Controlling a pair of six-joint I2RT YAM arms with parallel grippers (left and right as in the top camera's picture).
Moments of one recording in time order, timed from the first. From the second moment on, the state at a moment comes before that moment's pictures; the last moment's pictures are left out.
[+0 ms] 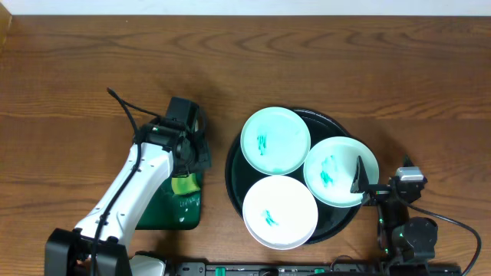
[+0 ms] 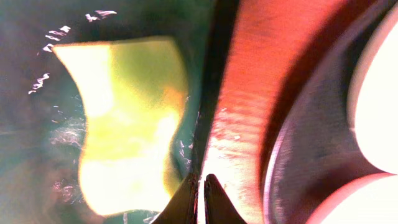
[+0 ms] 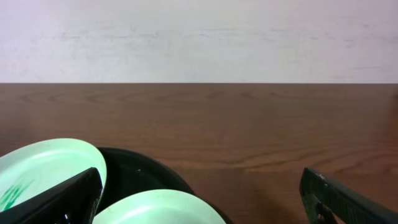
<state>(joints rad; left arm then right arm) -0.25 1.45 0.95 -0.89 0.10 -0.43 0.05 0.01 0.01 -0.07 0.00 0.05</state>
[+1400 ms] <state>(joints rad) 0.23 1.54 0.87 -0.81 0.45 -0.06 0.05 0.01 0.01 -0.07 0.00 0.05</state>
